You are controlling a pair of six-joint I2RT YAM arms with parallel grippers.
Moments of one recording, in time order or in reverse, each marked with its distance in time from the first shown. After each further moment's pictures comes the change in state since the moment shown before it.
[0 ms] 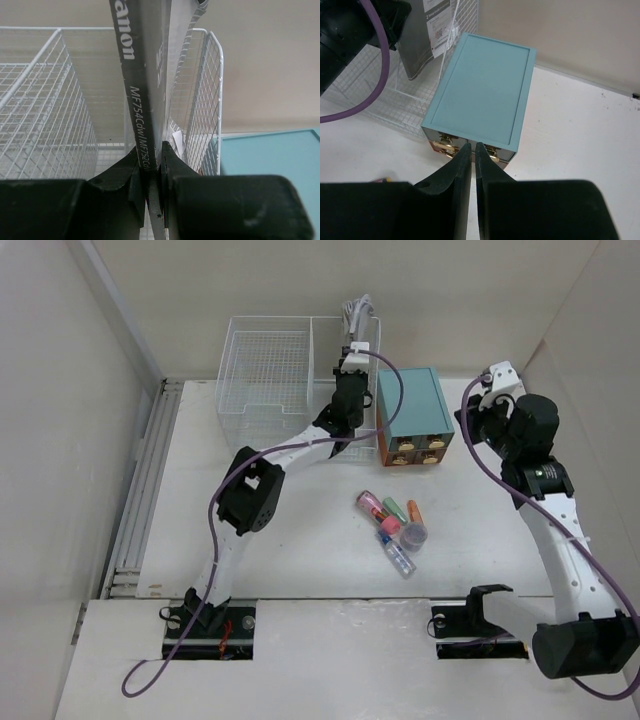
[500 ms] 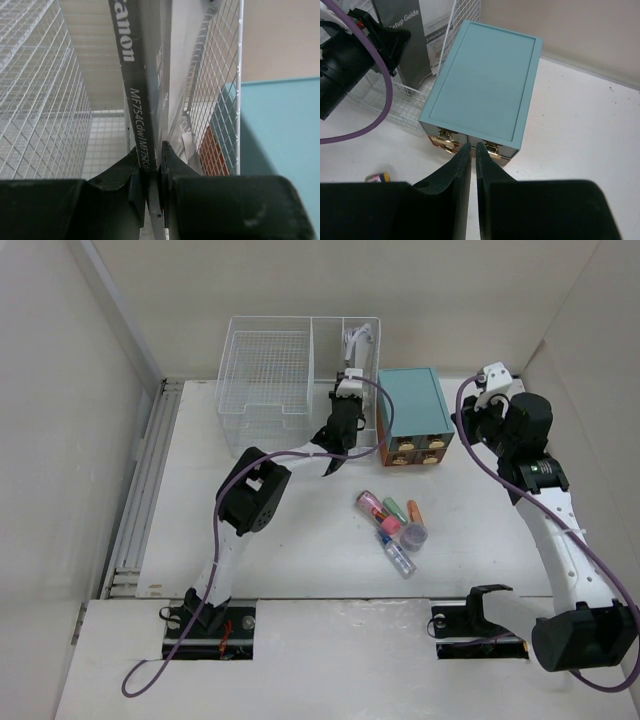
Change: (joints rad) left arm 0.002 0.003 -0.244 0.187 0.032 -0.038; right arm 0.000 0.045 -0.008 0.001 -0.009 -0.014
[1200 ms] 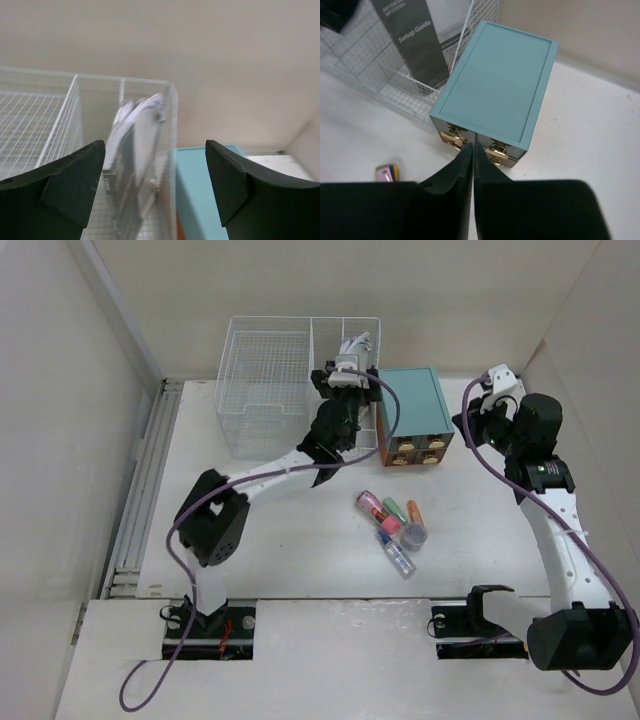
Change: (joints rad) left arm -0.074 -0.312 -0.150 0.090 -0.037 0.037; right arm -0.065 -0.004 -0.007 -0.005 -0.150 -0.021
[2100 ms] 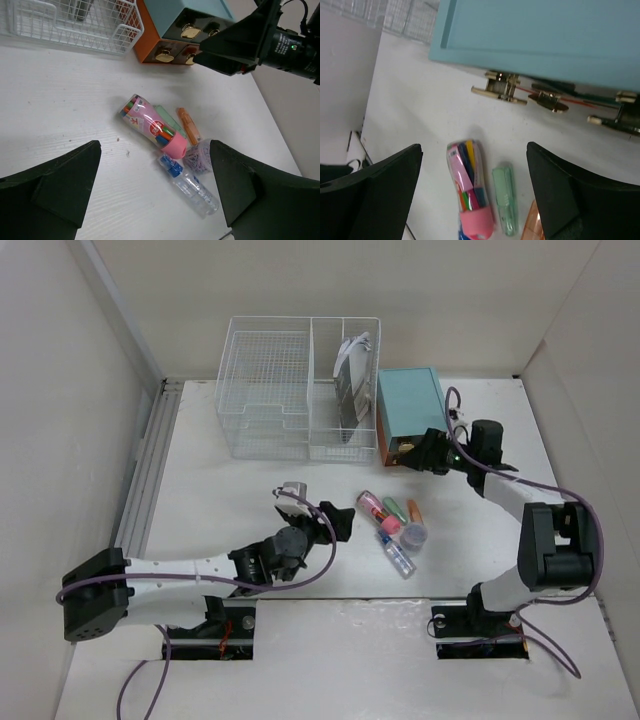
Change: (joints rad) left arm -0.463 -0.868 -1.007 -0.358 -0.105 -0.706; right arm -0.001 0.410 -0.293 0.390 -0.396 0.530
